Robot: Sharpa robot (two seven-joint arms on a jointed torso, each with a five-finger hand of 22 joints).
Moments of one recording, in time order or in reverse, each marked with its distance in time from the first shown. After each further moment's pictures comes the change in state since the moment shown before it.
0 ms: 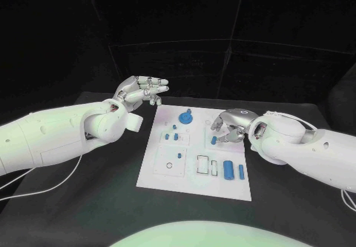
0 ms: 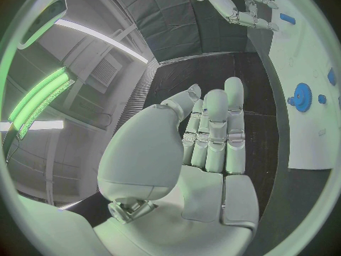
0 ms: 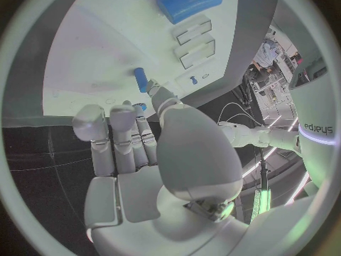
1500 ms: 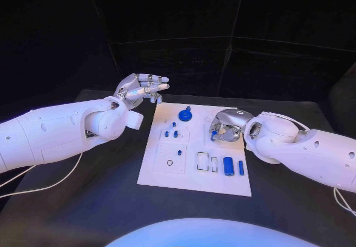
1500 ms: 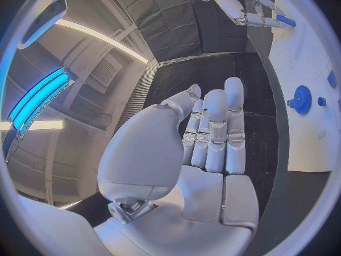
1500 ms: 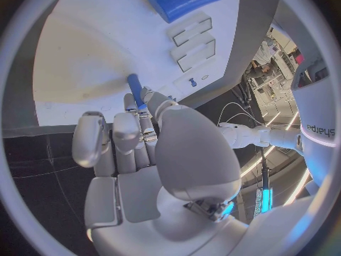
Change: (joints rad) left arm 0.000 0.002 0.000 -0.001 0.000 0.001 -0.003; left_hand 0.000 0.000 0.000 0.000 0.000 0.000 0.000 0.000 -0.001 0.000 0.000 0.004 0.000 -0.004 0.004 0.000 0.000 0.000 -0.003 0.003 -0.004 -0.001; right arm -0.019 0.038 -0.006 -0.043 0.017 -0.032 0.016; right_hand 0.031 0.050 0.191 -0.010 -0.035 0.189 -0.014 0.044 0.006 0.226 -0.034 -0.022 -0.004 0.021 -0.028 0.138 0.138 -0.017 0.110 -0.029 0.151 0.160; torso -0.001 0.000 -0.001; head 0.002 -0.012
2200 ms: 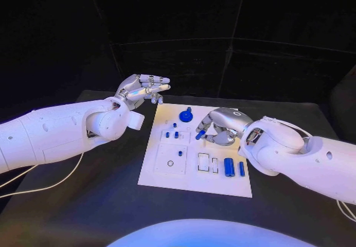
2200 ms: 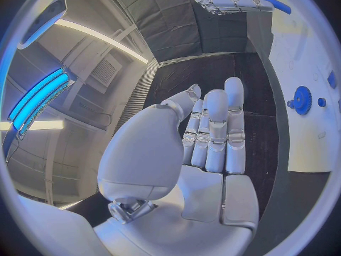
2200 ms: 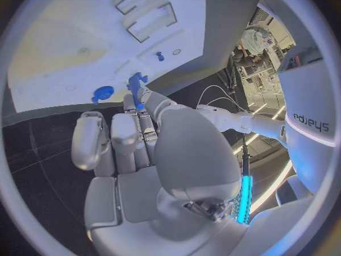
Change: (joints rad) left arm 0.000 0.002 0.000 -0.001 0.000 0.000 -0.001; left_hand 0.000 0.000 0.000 0.000 0.000 0.000 0.000 0.000 0.000 0.000 0.000 0.000 0.000 0.000 0.000 0.000 0.000 0.000 0.000 0.000 0.000 0.000; right arm 0.002 -0.034 0.003 0.214 0.029 -0.151 0.003; right_hand 0.011 0.002 0.038 -0.024 -0.009 0.007 0.002 0.002 0.002 0.007 0.007 -0.012 0.002 0.000 0.000 0.013 0.009 0.000 0.005 -0.002 0.011 0.007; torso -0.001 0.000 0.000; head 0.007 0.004
